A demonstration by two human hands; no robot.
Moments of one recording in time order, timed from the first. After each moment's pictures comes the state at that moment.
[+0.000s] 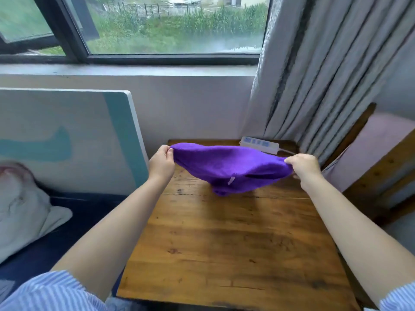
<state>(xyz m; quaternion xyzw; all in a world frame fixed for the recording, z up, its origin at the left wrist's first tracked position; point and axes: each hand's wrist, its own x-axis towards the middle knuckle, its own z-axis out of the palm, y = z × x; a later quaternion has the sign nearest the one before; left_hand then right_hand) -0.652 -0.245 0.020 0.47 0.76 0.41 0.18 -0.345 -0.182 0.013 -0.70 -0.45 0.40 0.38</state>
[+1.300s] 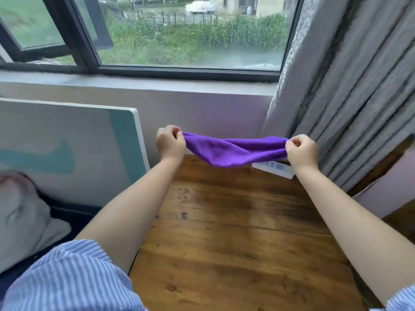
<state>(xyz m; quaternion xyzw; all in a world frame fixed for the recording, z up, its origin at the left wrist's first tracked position) -0.669 -0.129 0.069 0.43 0.76 0.48 0.06 -0.406 -0.078 0.056 -0.66 -0.58 0.19 0.44</state>
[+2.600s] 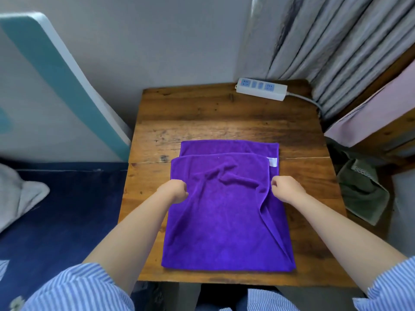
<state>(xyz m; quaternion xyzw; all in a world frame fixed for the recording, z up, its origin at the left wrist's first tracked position) -0.623 -0.220 -0.148 0.60 0.69 -0.26 0.32 -0.336 -0.191 -0.168 -0.69 -0.65 0.27 -0.14</state>
